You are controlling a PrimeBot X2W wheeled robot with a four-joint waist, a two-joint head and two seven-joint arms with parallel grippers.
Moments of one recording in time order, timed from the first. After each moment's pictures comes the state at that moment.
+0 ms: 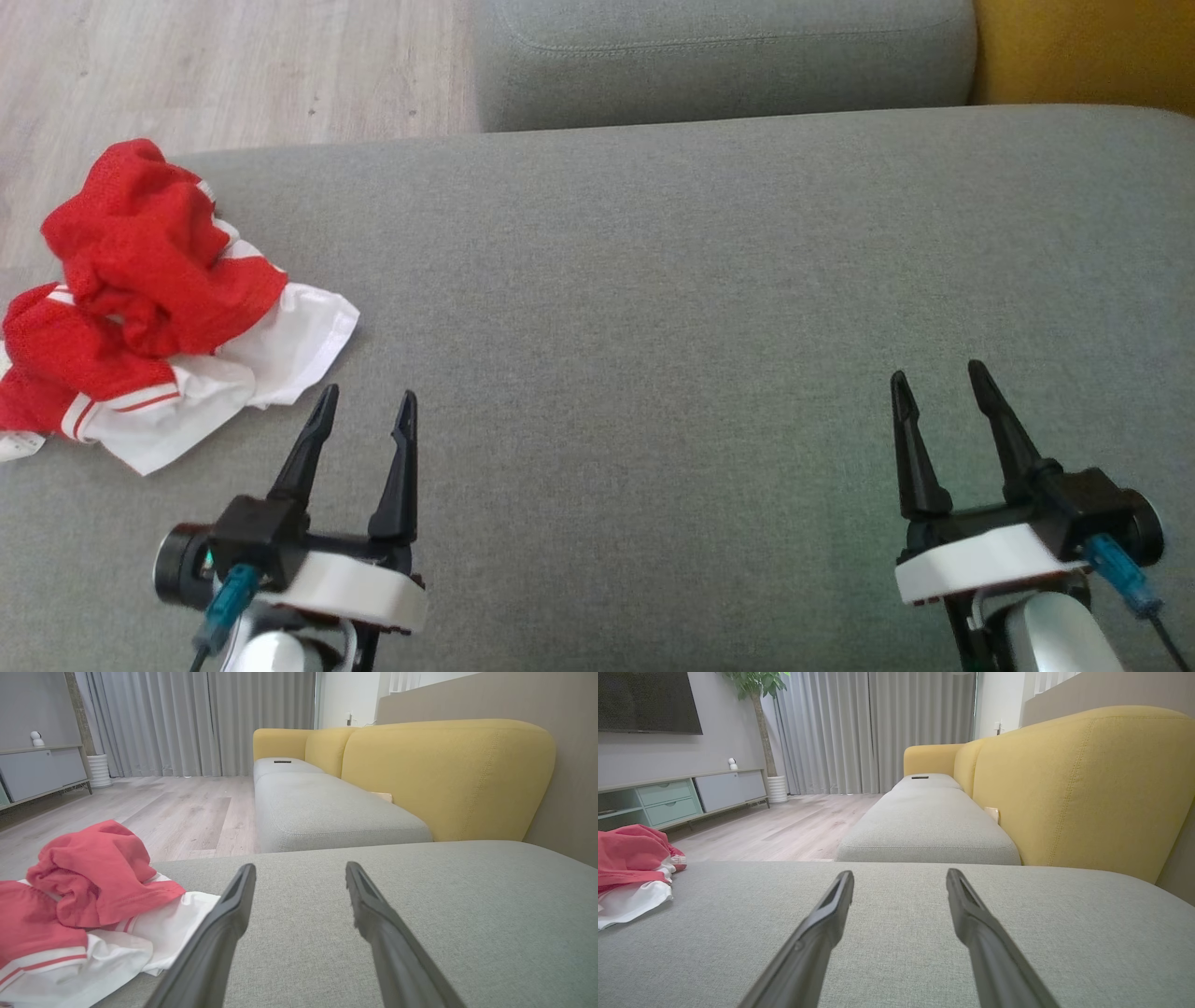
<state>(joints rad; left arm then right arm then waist) 0.04 0.04 -0.15 0.07 -0.07 -0.05 -0.25 -0.01 -0.04 0.04 0.18 0.05 0.12 -0.25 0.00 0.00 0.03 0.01</state>
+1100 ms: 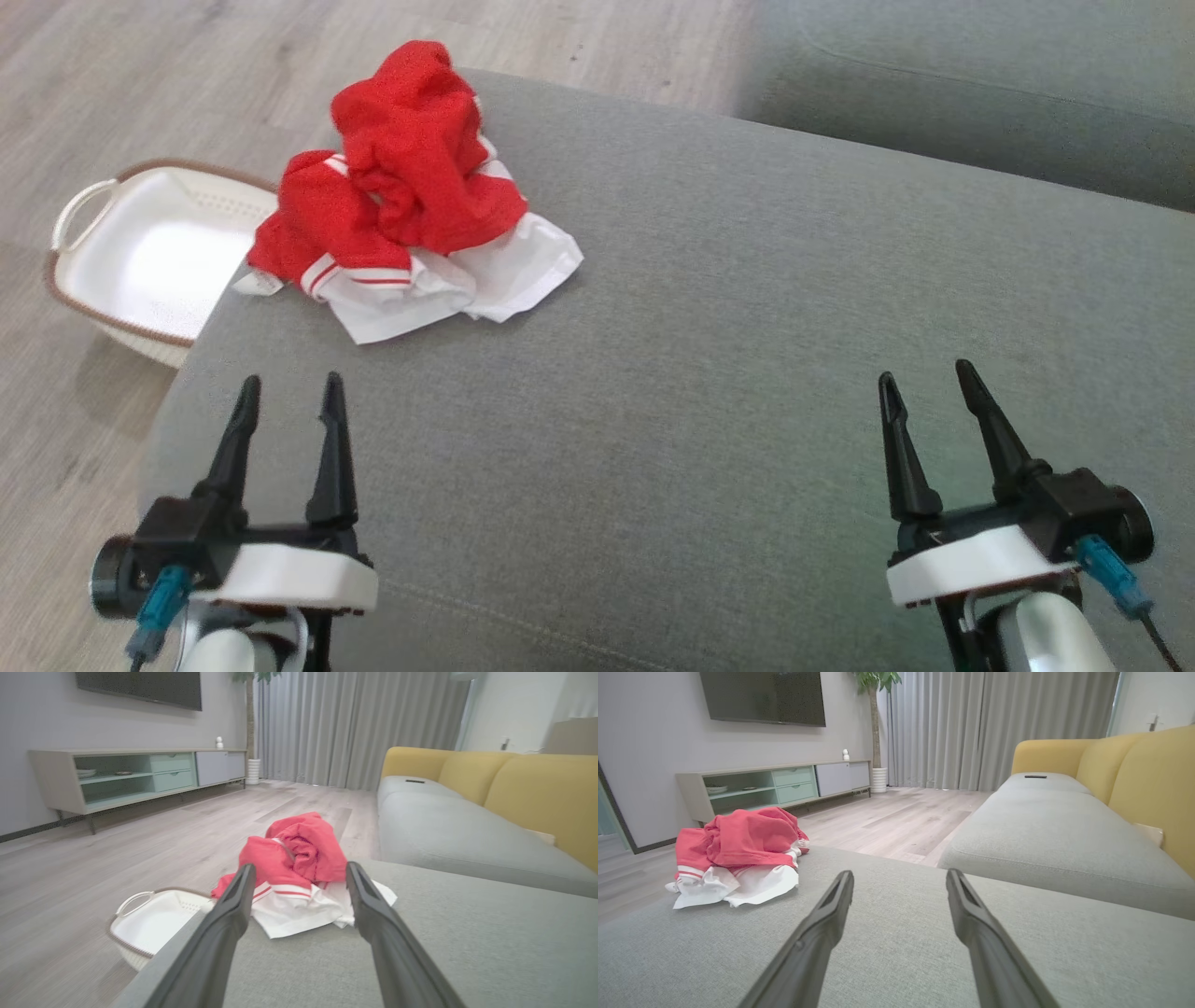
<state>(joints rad) 0.04 0.04 -0.06 0.04 -0.11 -0.01 -0.25 -0.01 -0.04 0.06 0.18 0.05 0.12 -0.25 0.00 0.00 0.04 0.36</state>
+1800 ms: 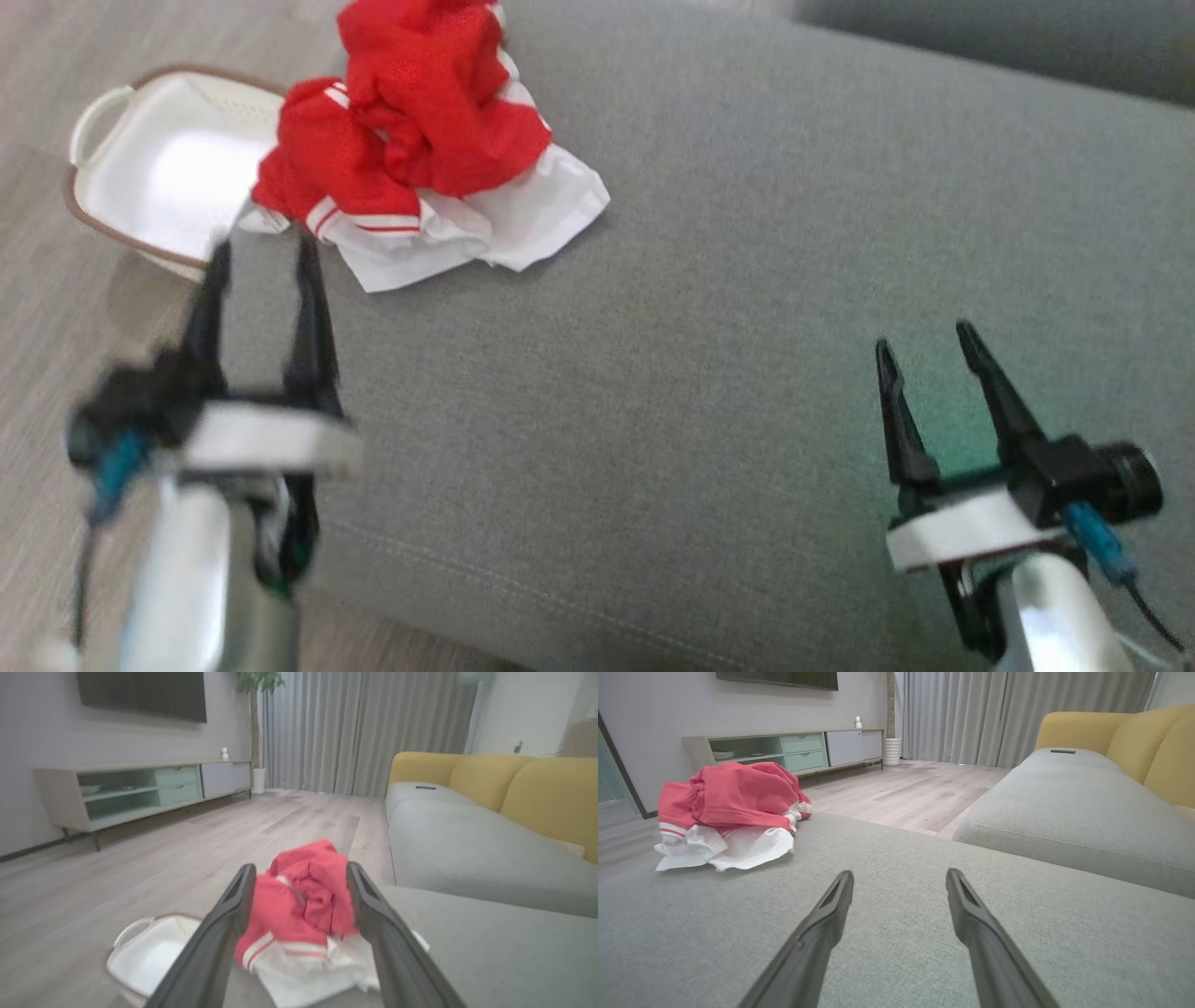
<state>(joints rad) -0.18 0.04 -0.04 0.11 -0.13 -0.03 -0.25 -0.06 -0.04 0.05 0.18 -0.05 0.12 -0.25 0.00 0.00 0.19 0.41</state>
